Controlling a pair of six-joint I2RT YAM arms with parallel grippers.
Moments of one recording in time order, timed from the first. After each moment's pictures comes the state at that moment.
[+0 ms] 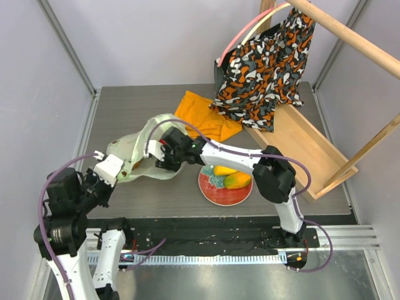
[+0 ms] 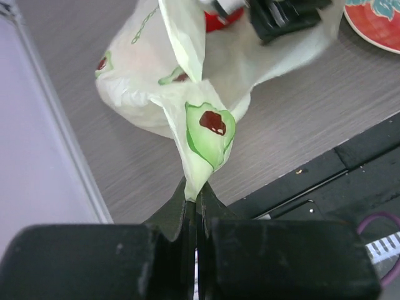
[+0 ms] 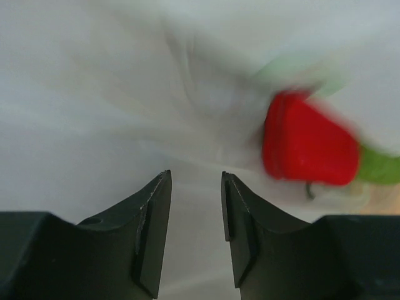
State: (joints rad) left arm 0.15 0.56 1.25 -1.37 0.39 0.60; right arm 1.01 2.04 1.71 -0.40 -0.20 -0.50
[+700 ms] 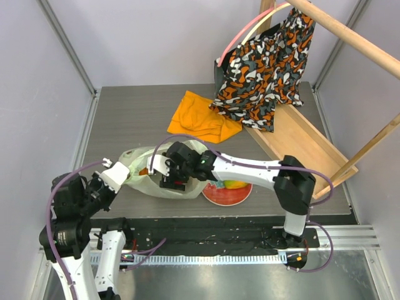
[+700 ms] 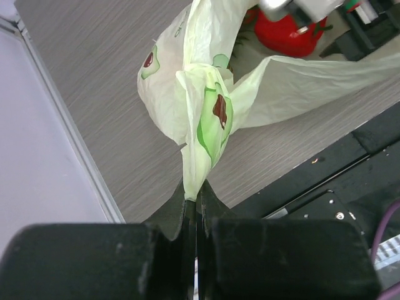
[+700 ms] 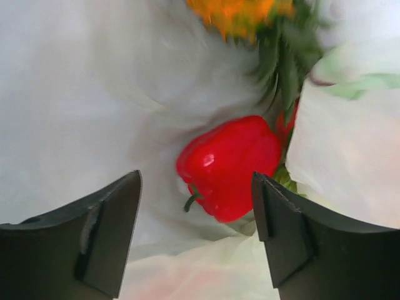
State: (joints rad) left arm 0.15 0.49 1.20 -1.36 0.39 0.71; right arm 1.11 1.80 1.38 -0.35 -0.12 -0.46
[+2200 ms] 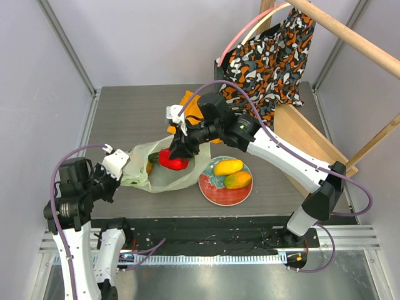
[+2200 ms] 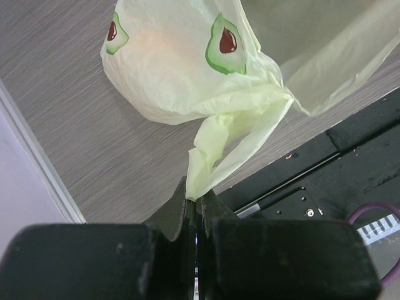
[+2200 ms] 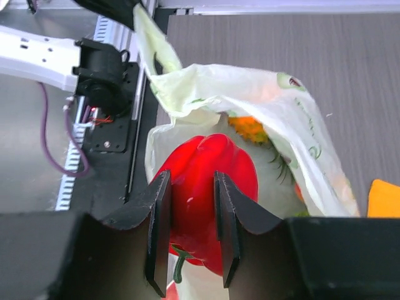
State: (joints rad) left arm 0.15 0.61 1.14 -1.35 0.40 0.63; right arm 0.89 1.63 1.68 -0.54 -0.68 -0.31
